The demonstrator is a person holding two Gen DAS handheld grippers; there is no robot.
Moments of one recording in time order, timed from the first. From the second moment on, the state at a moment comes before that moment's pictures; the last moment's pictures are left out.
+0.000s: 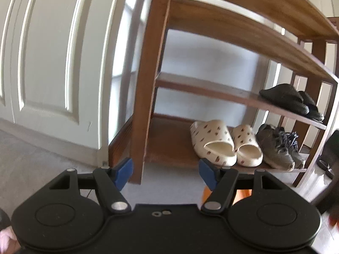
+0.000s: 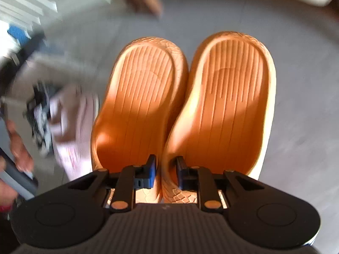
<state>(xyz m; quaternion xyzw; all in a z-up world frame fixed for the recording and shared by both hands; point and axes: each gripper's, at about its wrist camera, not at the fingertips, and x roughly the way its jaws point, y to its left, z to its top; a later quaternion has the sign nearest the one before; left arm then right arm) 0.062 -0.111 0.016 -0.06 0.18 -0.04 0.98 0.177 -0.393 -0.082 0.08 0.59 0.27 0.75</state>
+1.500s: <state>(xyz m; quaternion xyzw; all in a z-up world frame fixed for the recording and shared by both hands) 0.136 -0.170 0.012 -0.11 0.16 -0.10 0.98 0.356 -0.383 0.090 -0.08 0.34 0.15 0.93</state>
